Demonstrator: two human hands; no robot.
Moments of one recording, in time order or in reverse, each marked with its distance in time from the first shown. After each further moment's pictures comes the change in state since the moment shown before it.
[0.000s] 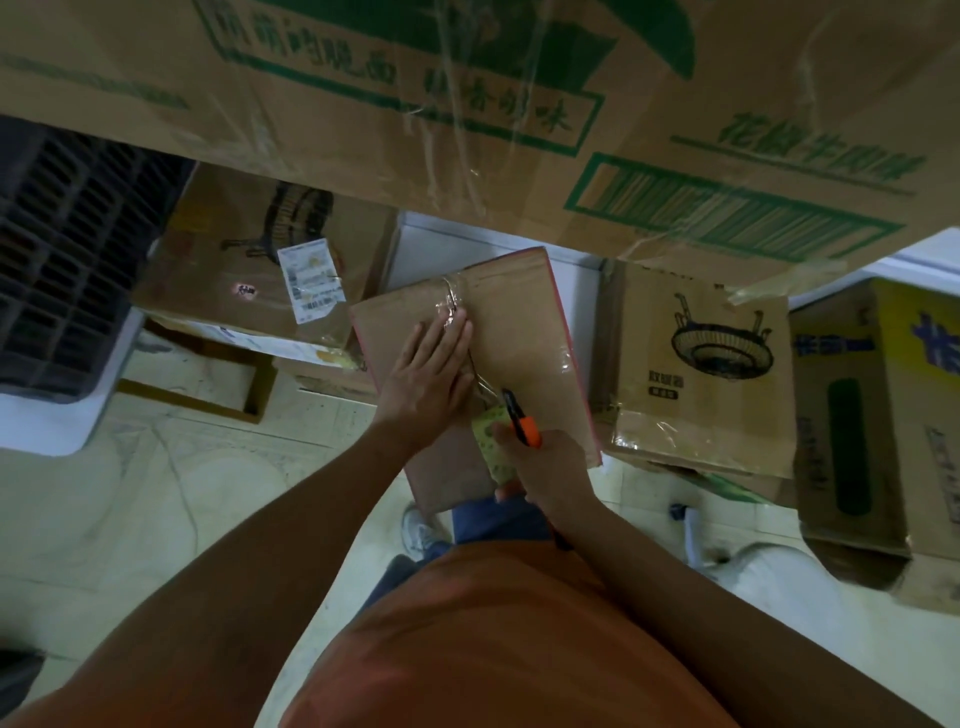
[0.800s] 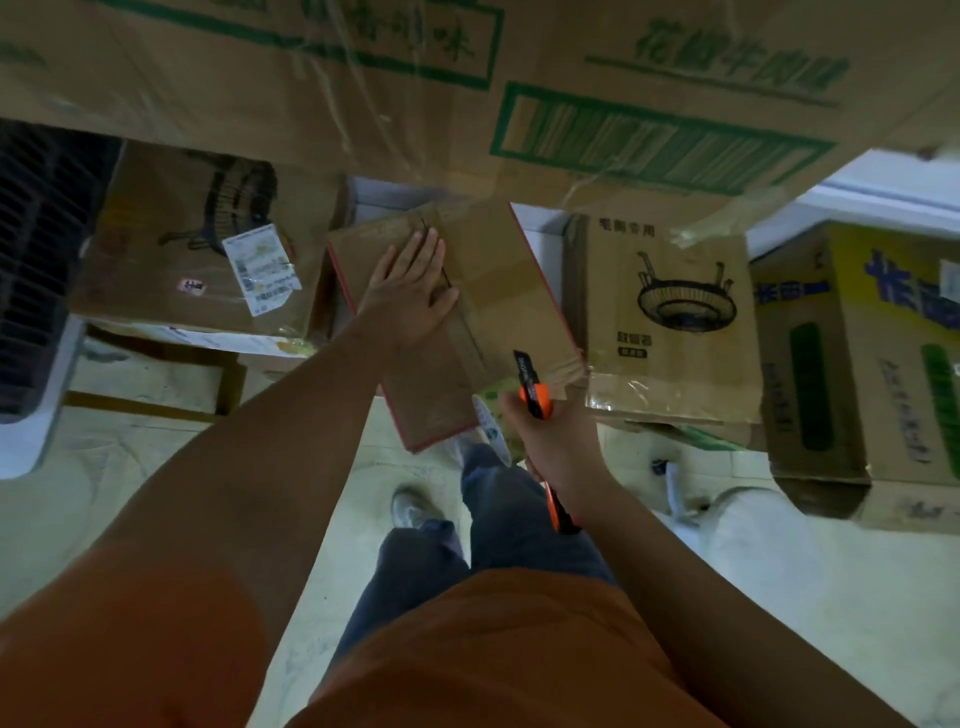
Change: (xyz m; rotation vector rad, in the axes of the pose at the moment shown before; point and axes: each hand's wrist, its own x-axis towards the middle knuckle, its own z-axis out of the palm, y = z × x) left_hand 0.097 -0.020 -0.012 -0.026 -0.367 -0.084; right_hand -0.019 0.004 -0.028 0.062 0.174 -0.078
